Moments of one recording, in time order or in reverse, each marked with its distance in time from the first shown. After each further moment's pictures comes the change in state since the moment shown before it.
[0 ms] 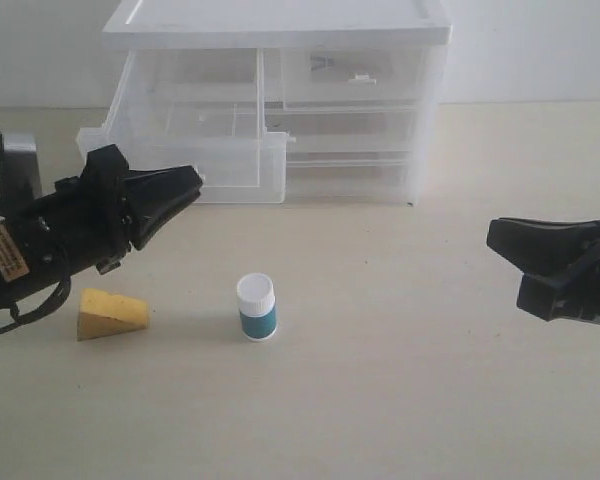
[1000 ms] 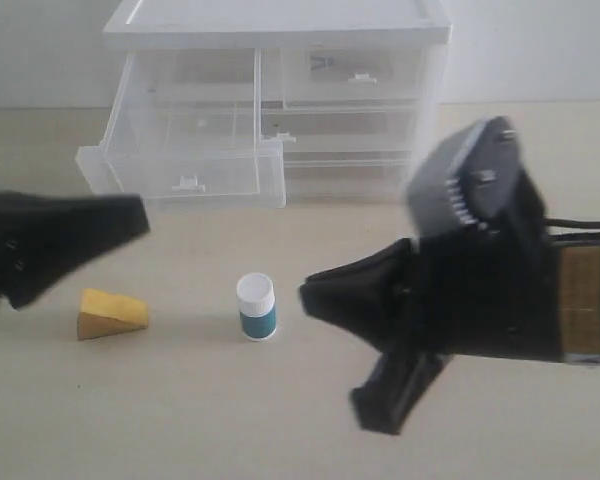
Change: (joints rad) left arm 0.173 -0.679 0.156 0.568 0.025 0.168; right arm 0.614 0.112 -0.275 -0.257 0.223 0.171
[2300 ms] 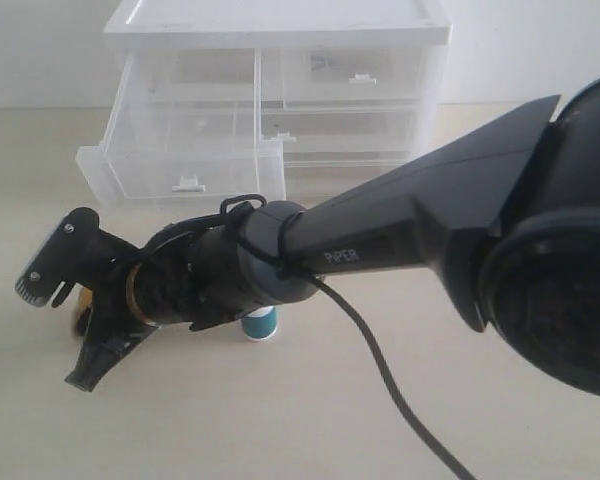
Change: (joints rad) left arm 0.096 -0.941 0.085 -0.122 1.069 -0.150; right arm 0.331 1.054 -0.998 -0.031 0.461 -0.146
